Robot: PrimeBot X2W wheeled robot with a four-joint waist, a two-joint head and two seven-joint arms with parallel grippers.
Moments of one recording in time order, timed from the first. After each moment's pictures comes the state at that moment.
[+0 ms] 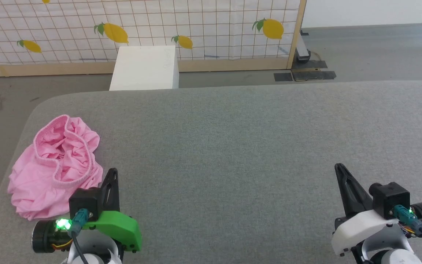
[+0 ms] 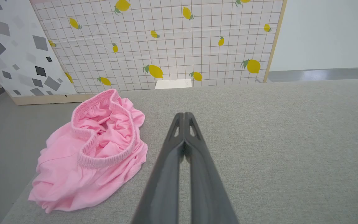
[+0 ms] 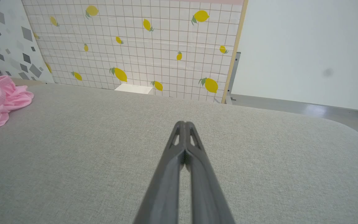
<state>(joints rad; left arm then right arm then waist) 0.00 0.05 0.00 0.00 -0.01 -0.01 0.00 0.02 -0.05 0.00 0.00 0.01 0.13 0.00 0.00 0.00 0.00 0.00</state>
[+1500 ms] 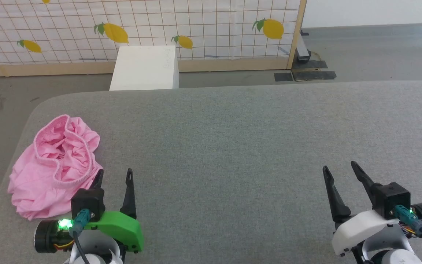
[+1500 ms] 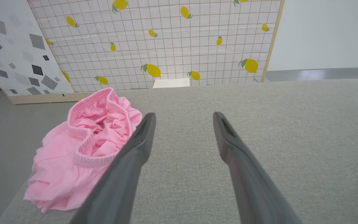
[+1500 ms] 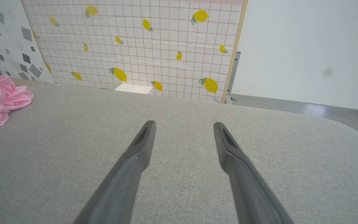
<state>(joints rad) 0.00 0.05 -0.01 0.01 -0.02 -0.01 0.00 0.02 -0.05 0.00 0.00 0.01 0.13 0.00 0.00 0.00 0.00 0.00</state>
